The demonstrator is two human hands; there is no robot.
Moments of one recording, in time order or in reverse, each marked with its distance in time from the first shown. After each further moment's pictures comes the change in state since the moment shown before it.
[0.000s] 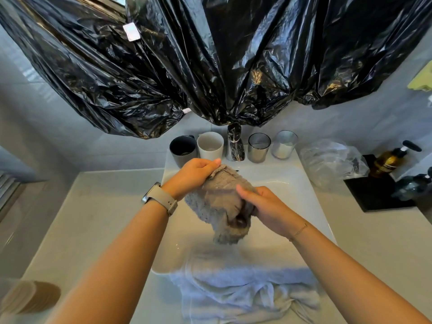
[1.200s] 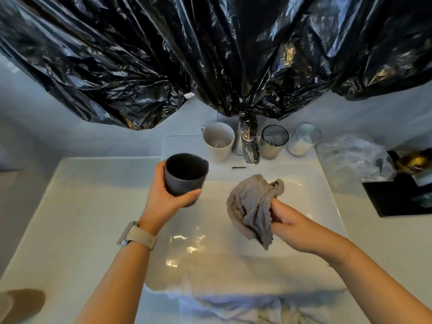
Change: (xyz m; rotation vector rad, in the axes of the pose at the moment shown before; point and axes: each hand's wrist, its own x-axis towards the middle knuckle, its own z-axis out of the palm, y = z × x) left_hand 0.013 -0.123 -0.018 -0.262 0.414 0.251; right_hand 0.021 0.012 -0.038 -0.464 -0.197 0.027
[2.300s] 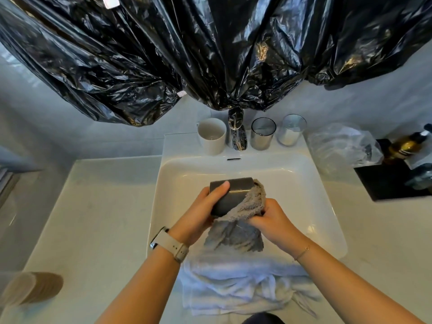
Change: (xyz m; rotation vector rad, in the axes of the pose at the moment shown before) left_hand -0.065 0.054 0.078 -0.367 -0.419 -0.586; right_hand -0.020 0.013 0.051 0.324 0.305 -0.147
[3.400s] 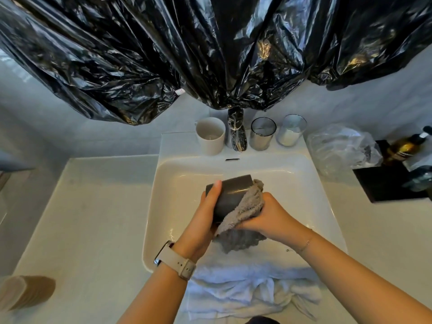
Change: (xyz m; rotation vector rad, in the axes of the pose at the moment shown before) left_hand -0.013 0.000 0.024 -0.199 0.155 0.078; right_hand 0.011 -0.027 -0.002 -0.054 -0.141 0.050
